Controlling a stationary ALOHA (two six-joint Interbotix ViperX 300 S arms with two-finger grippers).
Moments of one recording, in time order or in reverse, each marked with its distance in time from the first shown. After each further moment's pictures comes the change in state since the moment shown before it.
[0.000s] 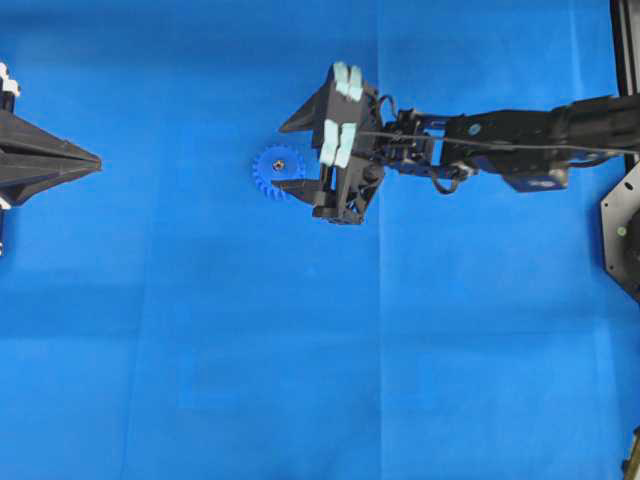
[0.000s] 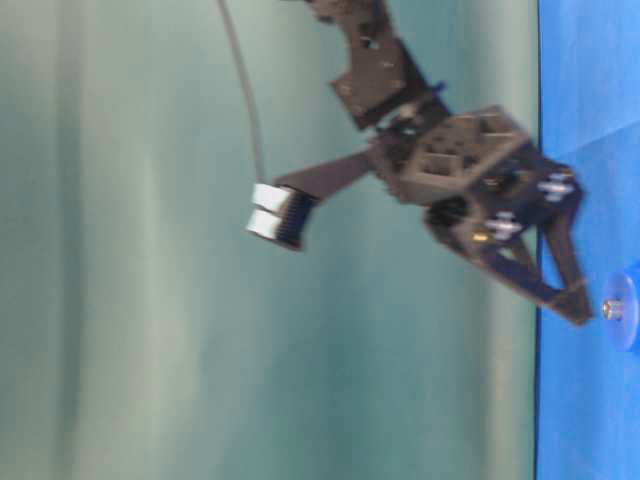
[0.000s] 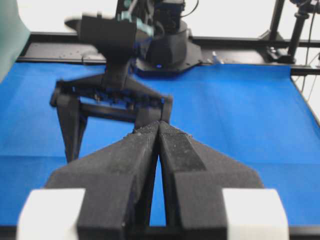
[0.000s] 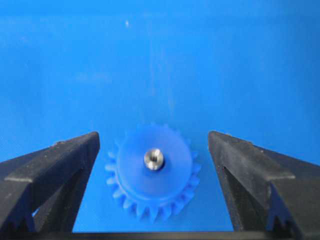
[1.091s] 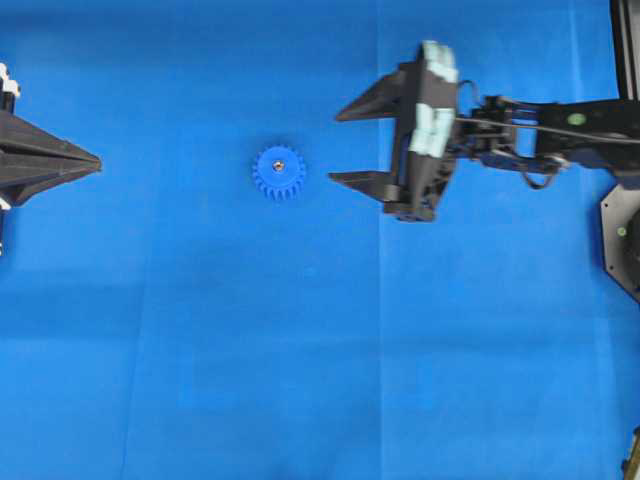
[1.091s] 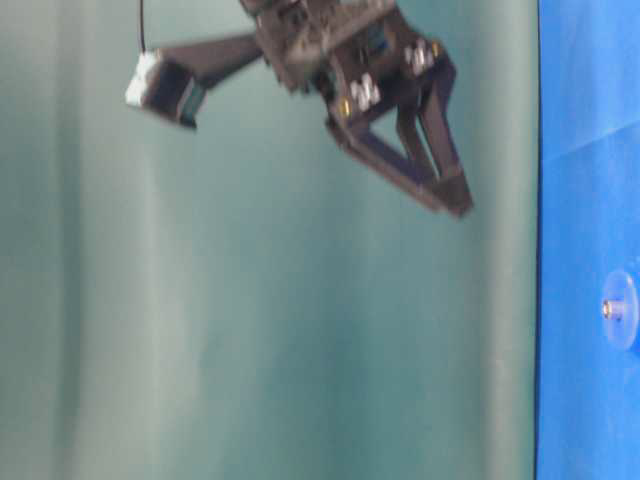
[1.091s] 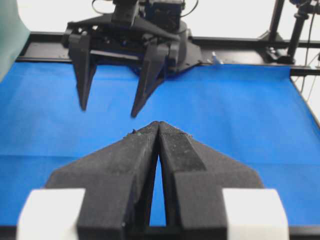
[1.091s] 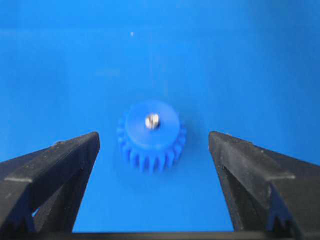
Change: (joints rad) left arm 0.000 0.000 -0.002 0.002 0.000 -0.003; right arm -0.002 -0.313 0.207 -0.002 0.066 0.005
